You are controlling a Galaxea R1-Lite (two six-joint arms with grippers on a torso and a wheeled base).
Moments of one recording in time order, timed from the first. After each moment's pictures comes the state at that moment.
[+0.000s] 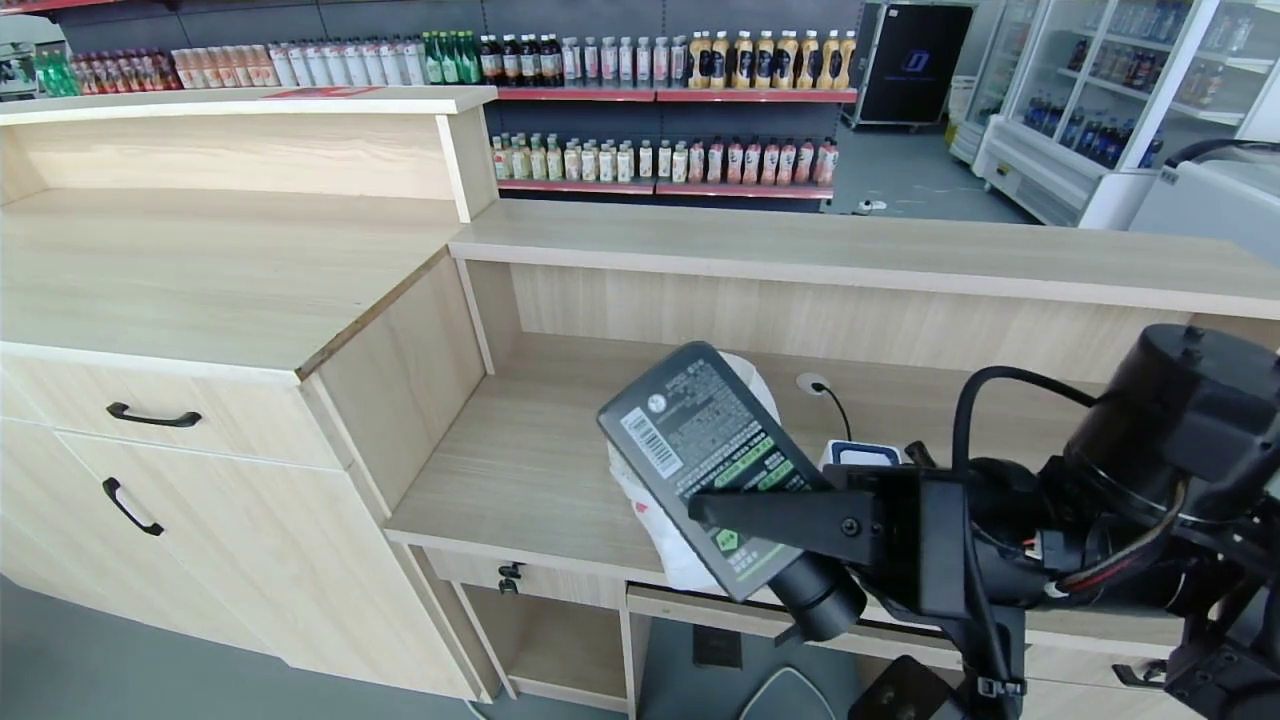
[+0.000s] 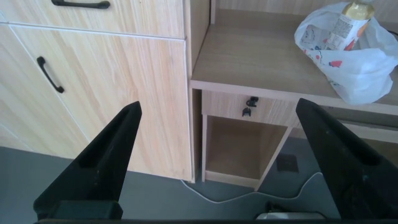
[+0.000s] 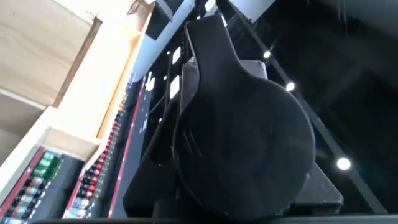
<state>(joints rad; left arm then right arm) 0.00 0.00 0.00 0.00 0.00 0.00 0.73 1.62 -0.59 -1.16 0.76 -2.41</state>
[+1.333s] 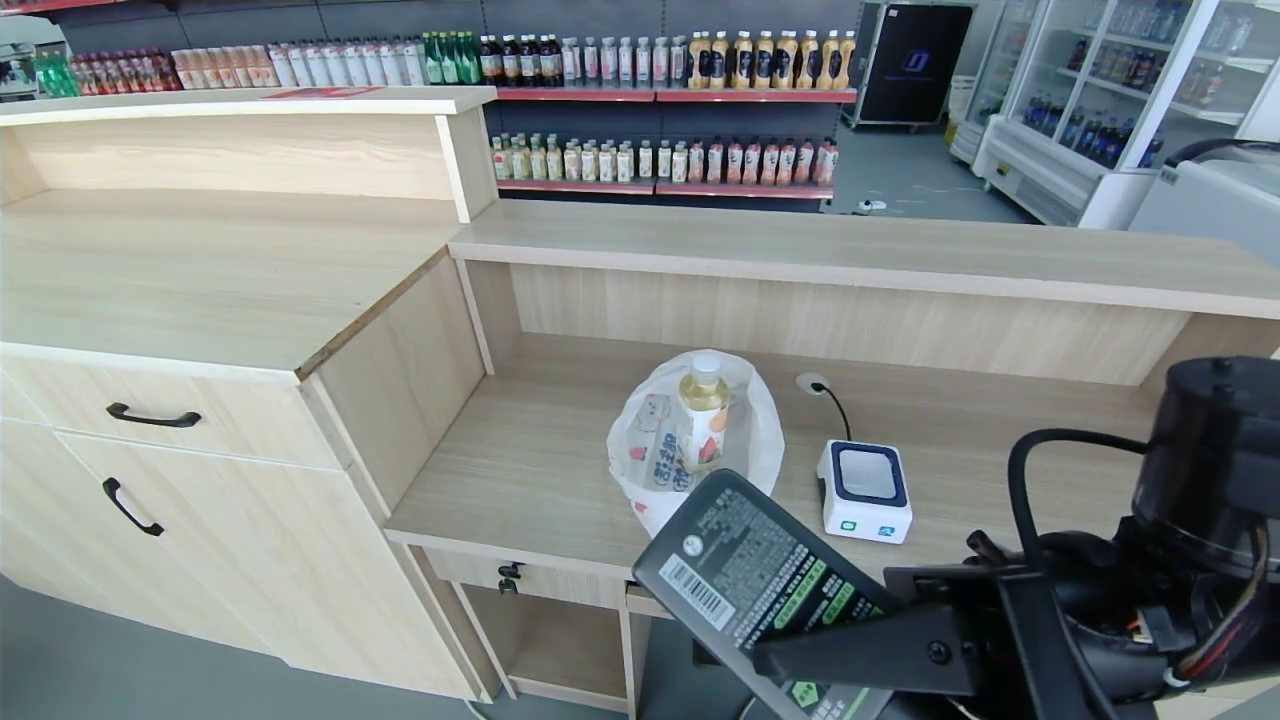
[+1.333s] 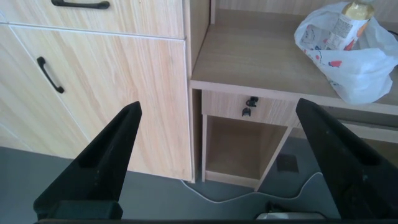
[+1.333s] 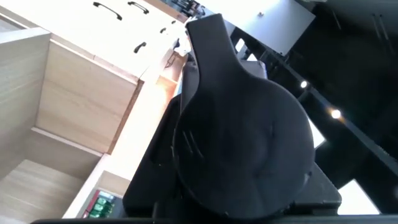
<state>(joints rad) 0.00 0.00 0.00 0.00 0.00 0.00 0.74 1.45 -0.55 -0.74 0.82 -2.41</state>
